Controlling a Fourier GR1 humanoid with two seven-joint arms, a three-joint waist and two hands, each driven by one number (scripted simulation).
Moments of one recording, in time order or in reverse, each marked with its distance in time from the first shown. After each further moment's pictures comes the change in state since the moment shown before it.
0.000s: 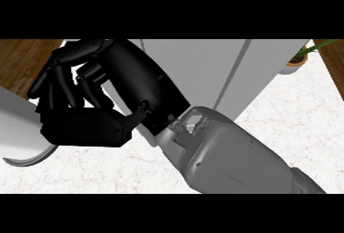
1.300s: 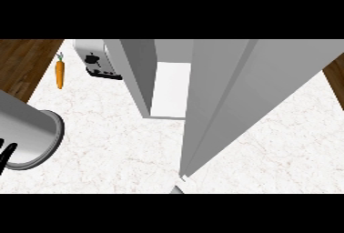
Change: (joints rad) left arm -0.169 -0.061 -0.231 -0.171 -0.004 0.299 -0.056; right arm 0.699 -0.104 0.377 -0.801 0.248 0.124 0.258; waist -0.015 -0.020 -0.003
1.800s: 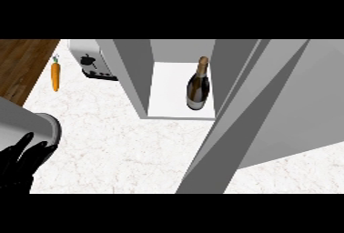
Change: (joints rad) left arm -0.158 -0.112 -0.134 -0.076 -0.062 0.185 0.056; right arm 0.245 0.086 -0.176 -0.055 -0.130 0.343 0.015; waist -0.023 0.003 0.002
